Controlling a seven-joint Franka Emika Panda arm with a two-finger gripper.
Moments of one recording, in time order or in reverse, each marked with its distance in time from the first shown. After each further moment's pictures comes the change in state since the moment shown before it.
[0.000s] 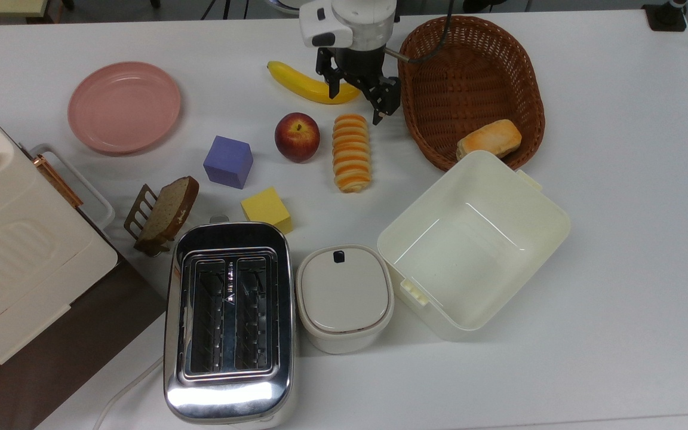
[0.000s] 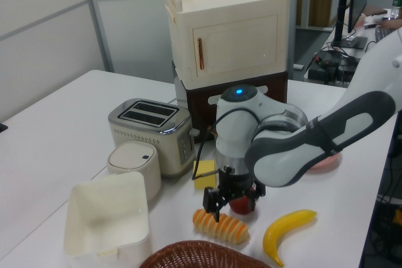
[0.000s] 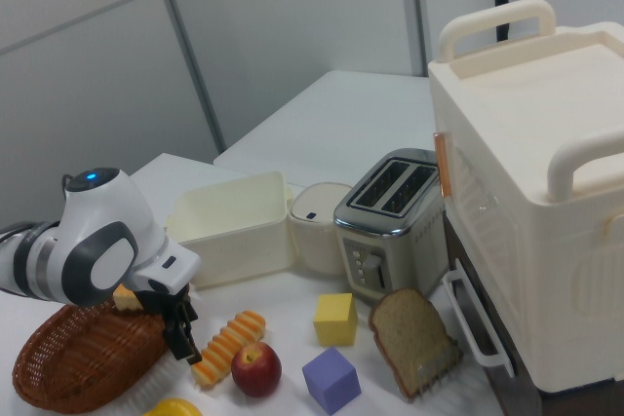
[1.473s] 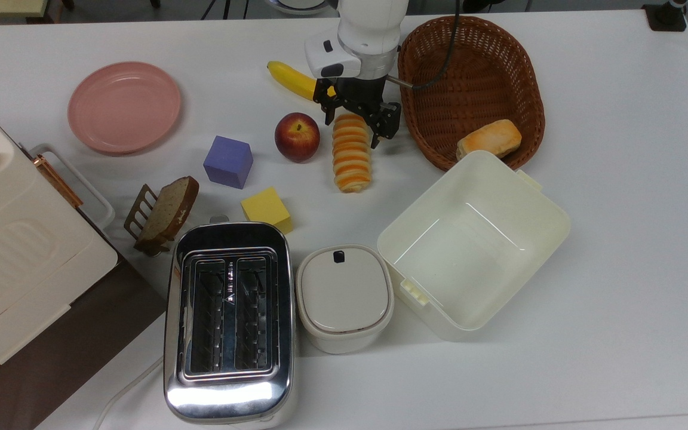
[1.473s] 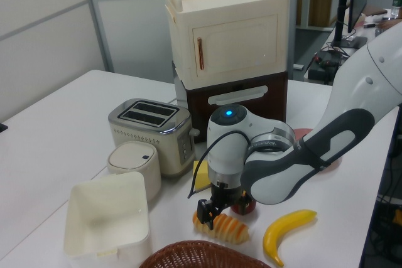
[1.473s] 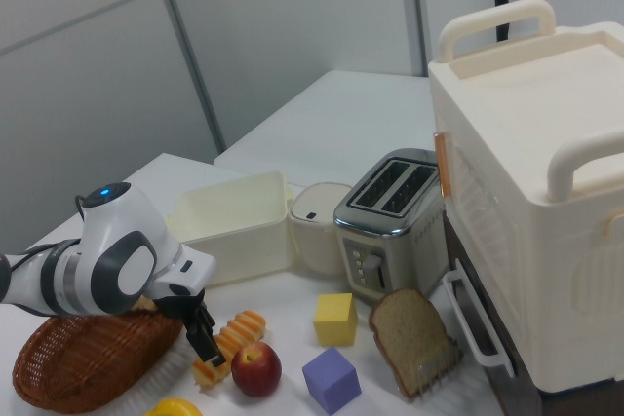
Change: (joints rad) arm -0.001 0.114 0.000 0.029 -0.153 0.102 0.001
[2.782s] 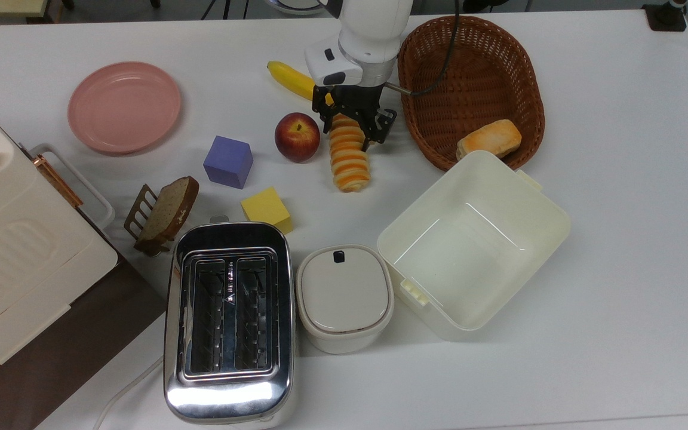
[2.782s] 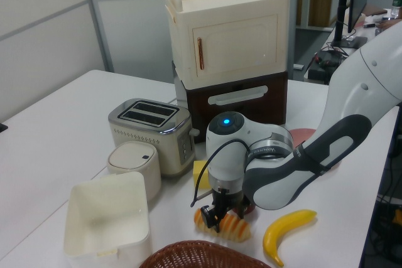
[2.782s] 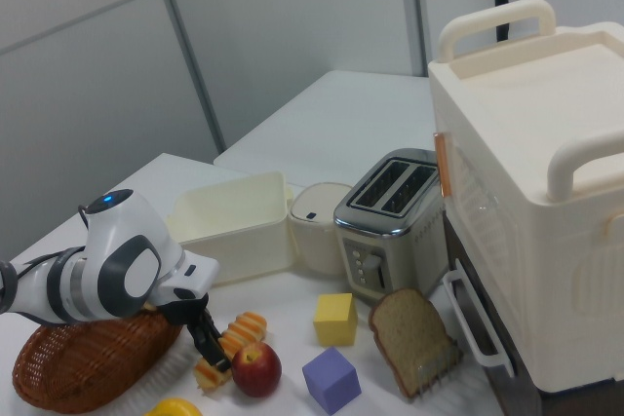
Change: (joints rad) arm -0.001 0.028 -0.001 0.000 -0.074 0.000 0.000
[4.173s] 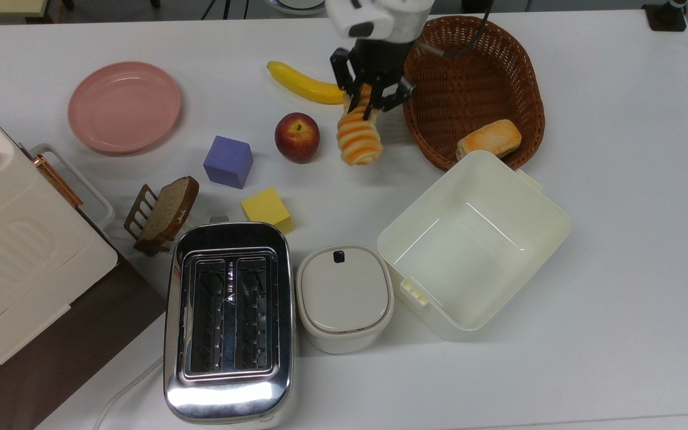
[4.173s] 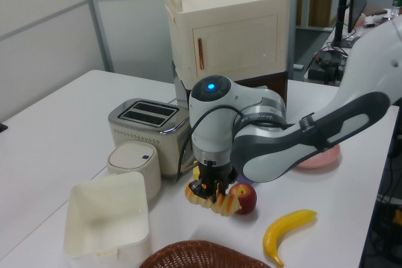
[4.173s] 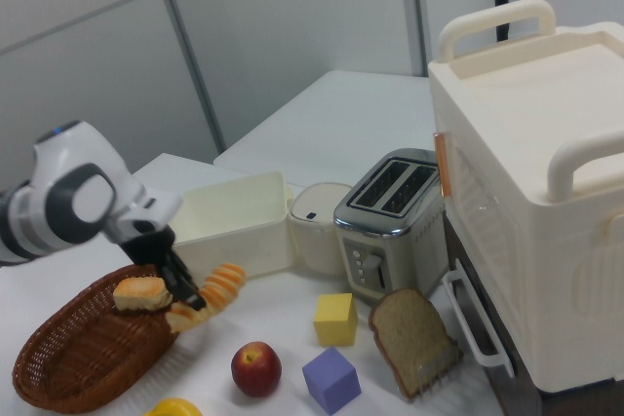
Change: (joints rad) arm 0.048 -0.108 0.033 0.165 -0.022 -0.276 0.019
